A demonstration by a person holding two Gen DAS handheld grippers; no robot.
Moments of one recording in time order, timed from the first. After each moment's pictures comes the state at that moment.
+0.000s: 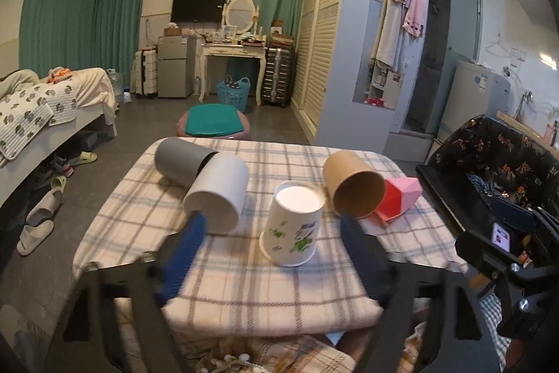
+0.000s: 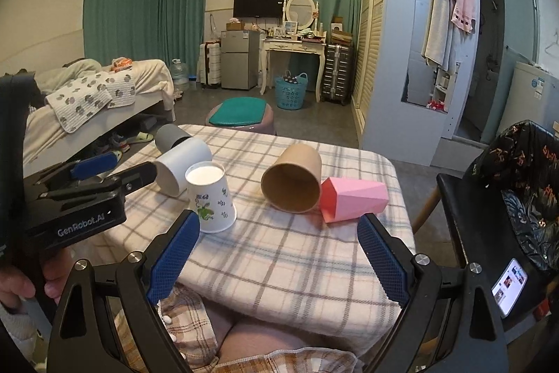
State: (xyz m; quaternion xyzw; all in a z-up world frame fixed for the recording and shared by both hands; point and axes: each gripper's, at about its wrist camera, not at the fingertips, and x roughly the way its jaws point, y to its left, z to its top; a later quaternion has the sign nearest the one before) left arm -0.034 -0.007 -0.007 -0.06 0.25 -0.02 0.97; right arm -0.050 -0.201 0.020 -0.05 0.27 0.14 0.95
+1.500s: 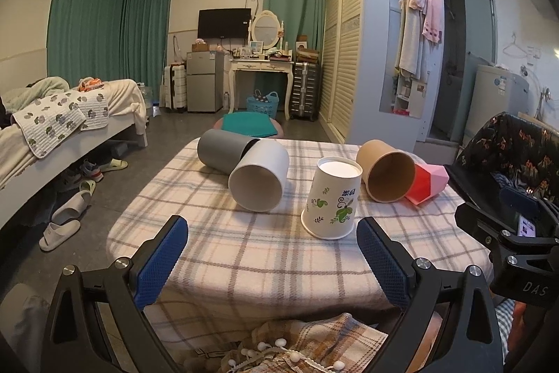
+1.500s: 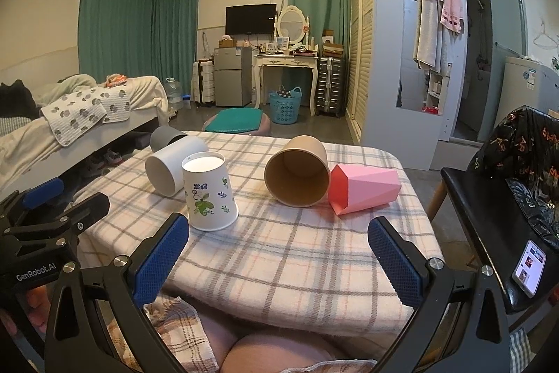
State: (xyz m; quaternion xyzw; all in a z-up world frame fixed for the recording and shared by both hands) left arm -0.074 0.007 -0.037 -0.04 0.22 0.04 0.97; right arm -0.054 -0.192 -0.022 -0.04 0.23 0.12 0.97
